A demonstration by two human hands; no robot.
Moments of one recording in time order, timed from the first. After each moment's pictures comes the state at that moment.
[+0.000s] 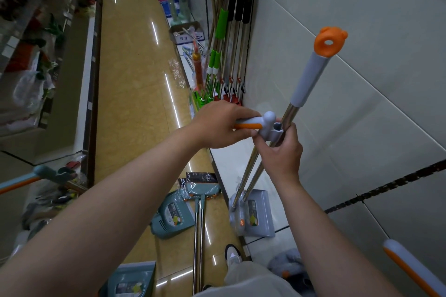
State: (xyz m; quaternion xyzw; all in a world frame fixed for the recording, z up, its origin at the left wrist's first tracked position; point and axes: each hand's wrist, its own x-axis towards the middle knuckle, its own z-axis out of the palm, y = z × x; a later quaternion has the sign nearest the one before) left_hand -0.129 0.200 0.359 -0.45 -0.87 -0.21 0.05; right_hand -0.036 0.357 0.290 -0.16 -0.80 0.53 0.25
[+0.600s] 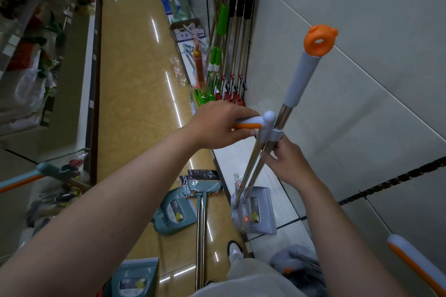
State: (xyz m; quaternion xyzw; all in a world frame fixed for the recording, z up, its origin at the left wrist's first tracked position) left_hand -0.119 0.192 0.360 -0.44 -0.87 -0.22 0.05; right_hand -0.026 0.390 0.282 -0.09 -0.90 0.43 -0.03
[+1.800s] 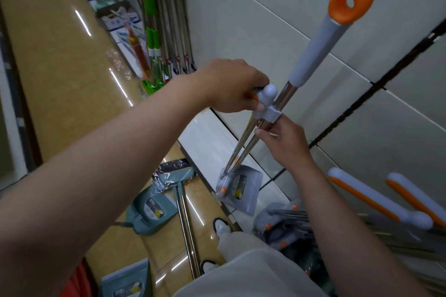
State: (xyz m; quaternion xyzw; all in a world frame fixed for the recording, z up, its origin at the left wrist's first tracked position) left_hand -0.102 0.315 0.411 -0.61 -0.79 -0.02 -0.04; right_hand 0.050 0.440 0.288 -0.22 -0.85 0.46 0.13
